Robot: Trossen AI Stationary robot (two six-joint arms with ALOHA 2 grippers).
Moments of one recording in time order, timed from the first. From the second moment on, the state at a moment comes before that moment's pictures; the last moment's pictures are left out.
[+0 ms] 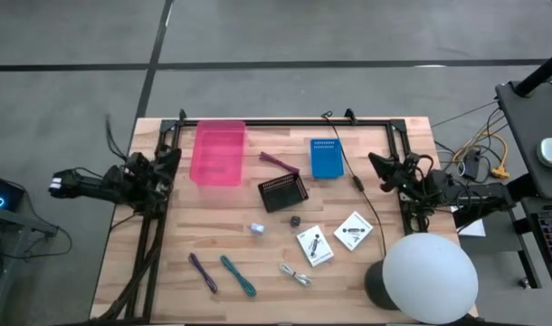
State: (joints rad) left arm -0.15 0.27 0.08 0.93 -0.48 -0.10; right arm 0.03 0.02 0.01 0.31 0.63 0.54
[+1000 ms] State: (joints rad) left arm 0.02 1.02 0.71 0.64 -0.37 -0.16; right arm 0.03 0.02 0.01 0.24 0.51 0.47
